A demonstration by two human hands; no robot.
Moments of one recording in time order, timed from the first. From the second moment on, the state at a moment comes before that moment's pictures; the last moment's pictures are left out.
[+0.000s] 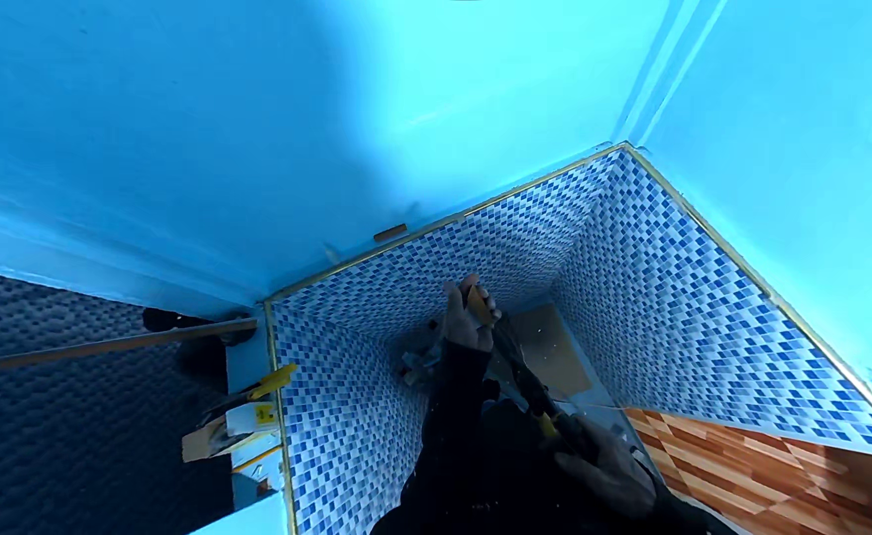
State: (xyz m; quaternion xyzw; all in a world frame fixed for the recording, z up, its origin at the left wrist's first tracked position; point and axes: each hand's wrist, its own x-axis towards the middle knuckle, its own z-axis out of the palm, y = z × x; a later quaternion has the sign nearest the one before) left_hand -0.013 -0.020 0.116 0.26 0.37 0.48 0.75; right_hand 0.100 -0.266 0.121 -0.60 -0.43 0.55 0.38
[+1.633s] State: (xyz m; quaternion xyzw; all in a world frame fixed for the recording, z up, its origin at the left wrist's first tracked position) left_hand 0.011 -0.043 0.134 0.36 0.34 0.54 0.69; right_hand 0.087 -0.272 0.123 -0.64 -0.42 0.45 0.46
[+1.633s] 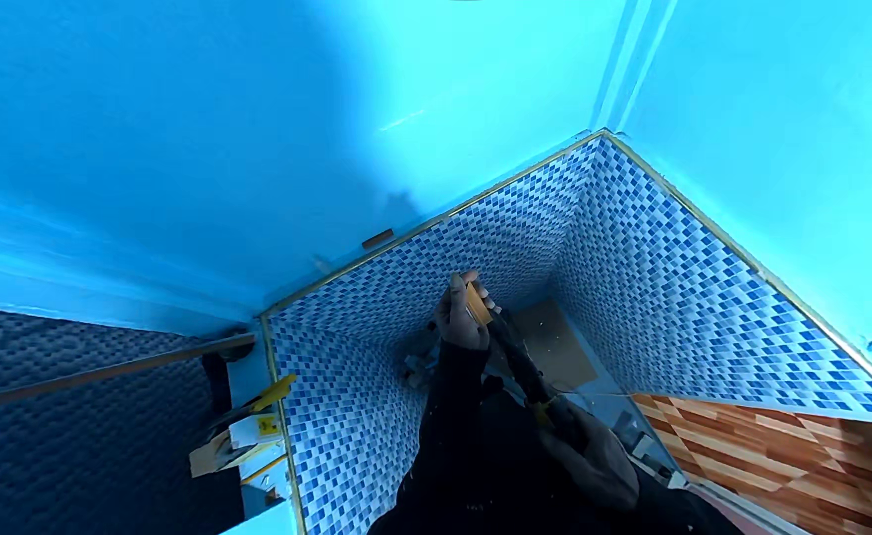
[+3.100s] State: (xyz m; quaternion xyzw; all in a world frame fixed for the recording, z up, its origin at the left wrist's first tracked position) left_hand -0.002 -0.034 0.141 0.20 0.33 0.49 0.78; right_hand 0.083 -0.279 0.125 -0.65 -0.44 0.46 0.42
